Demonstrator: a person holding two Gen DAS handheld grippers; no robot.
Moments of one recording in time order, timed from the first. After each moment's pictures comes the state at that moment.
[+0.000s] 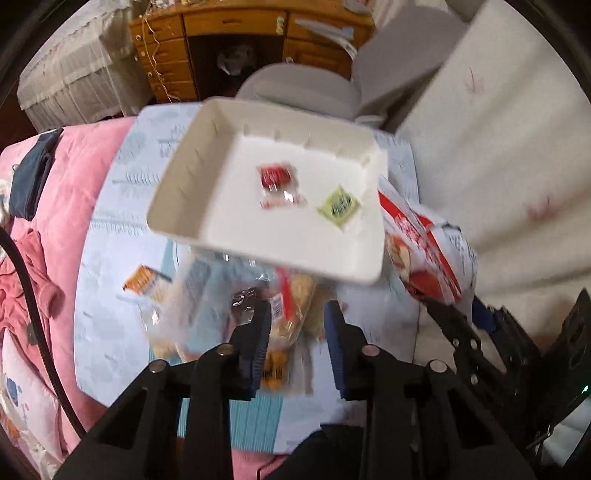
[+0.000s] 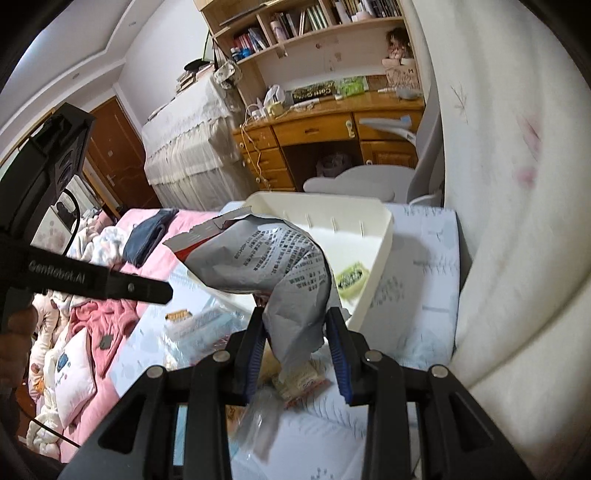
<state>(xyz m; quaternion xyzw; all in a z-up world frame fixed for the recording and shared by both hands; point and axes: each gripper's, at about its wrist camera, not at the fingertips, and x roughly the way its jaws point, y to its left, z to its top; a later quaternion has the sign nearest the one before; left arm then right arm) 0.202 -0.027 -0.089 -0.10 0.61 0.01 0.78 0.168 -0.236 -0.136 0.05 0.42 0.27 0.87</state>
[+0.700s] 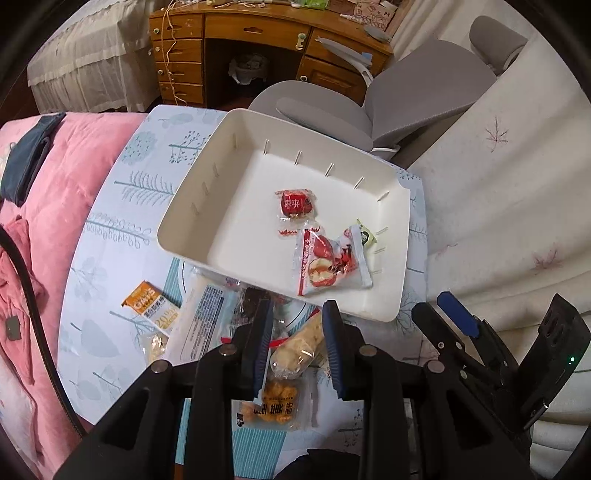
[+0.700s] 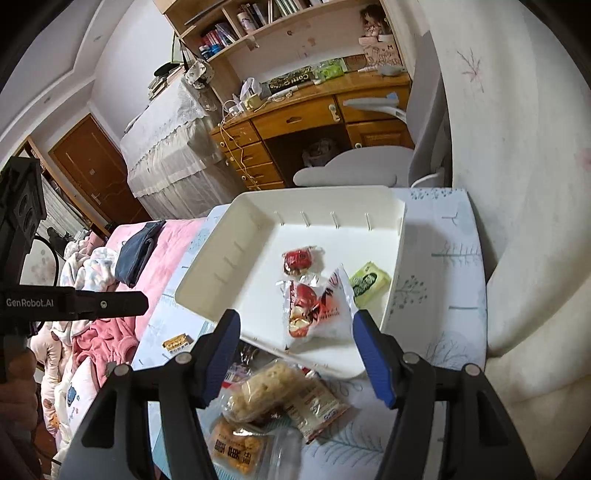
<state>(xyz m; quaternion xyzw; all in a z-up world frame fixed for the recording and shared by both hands) 0.211 0.024 -0.108 -0.15 0.59 0.01 0.80 0.206 -0.204 -0.164 0.09 0.45 0.24 0.85</state>
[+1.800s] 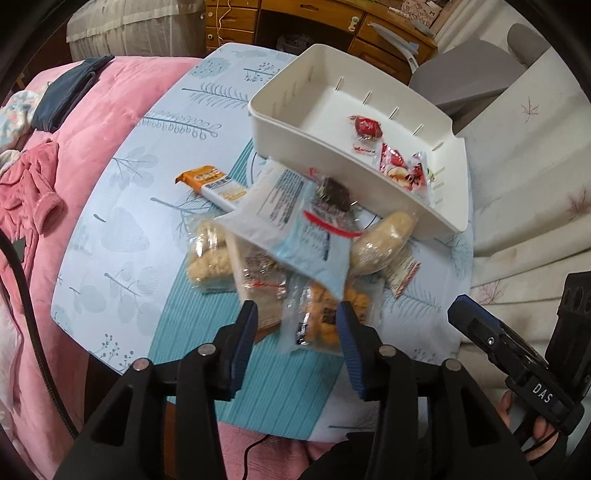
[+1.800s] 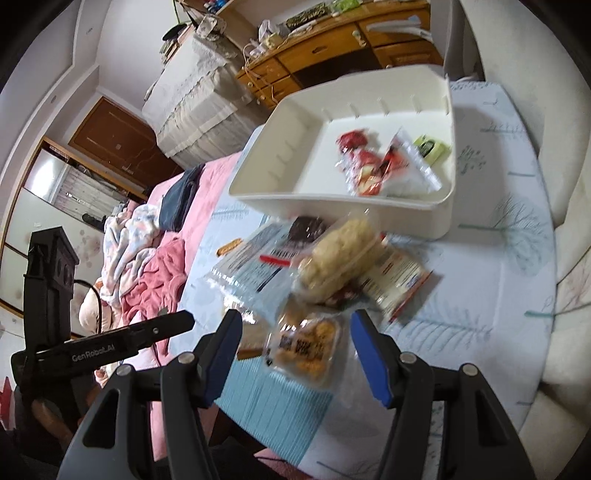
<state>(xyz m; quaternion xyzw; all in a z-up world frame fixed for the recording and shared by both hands) 0.076 0.070 -0.174 -0.18 0.60 0.06 0.78 0.120 -0.178 -0.207 0.14 0.56 0.31 0.76</state>
